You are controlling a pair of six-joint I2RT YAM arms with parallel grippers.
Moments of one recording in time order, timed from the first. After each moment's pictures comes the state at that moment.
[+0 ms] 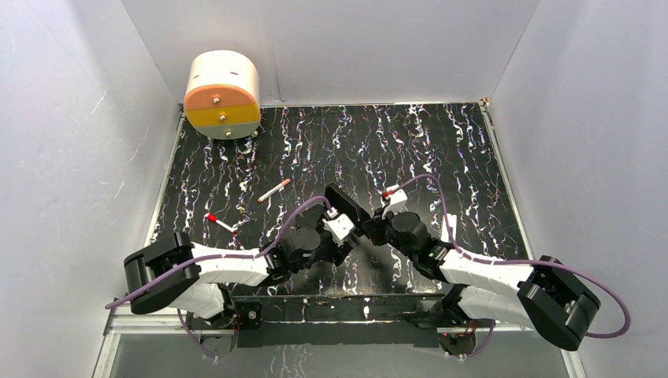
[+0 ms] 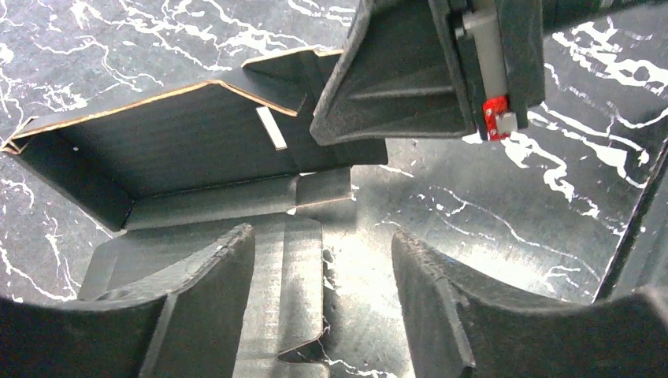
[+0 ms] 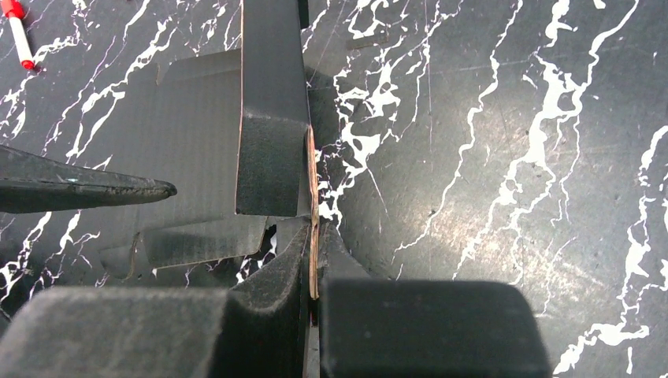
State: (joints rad) left arm -1.15 1.37 0.45 0.61 -0.22 0.01; right arm 0.87 1.08 0.29 0.40 0.18 0.40
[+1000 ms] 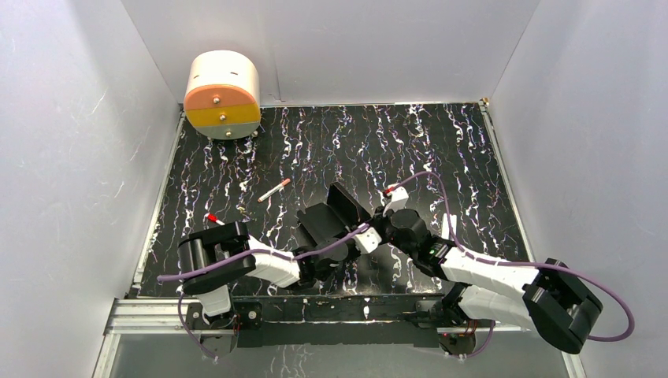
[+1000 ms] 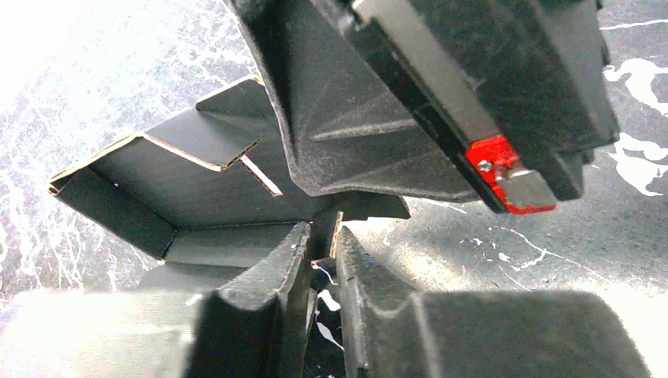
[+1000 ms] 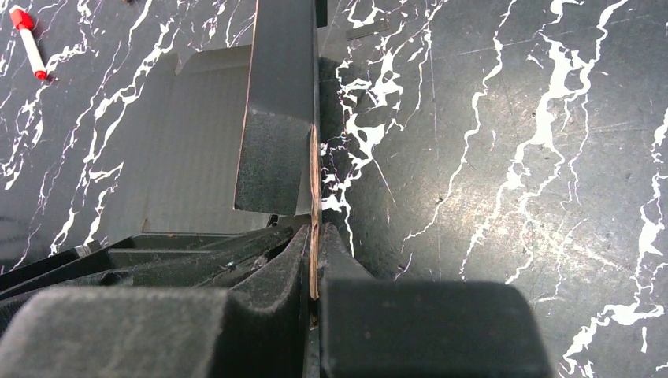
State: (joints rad) left arm -1.26 1.72 0.58 0.80 -0.51 0.28; right arm 0.87 1.05 0.33 0.28 0.17 0.48
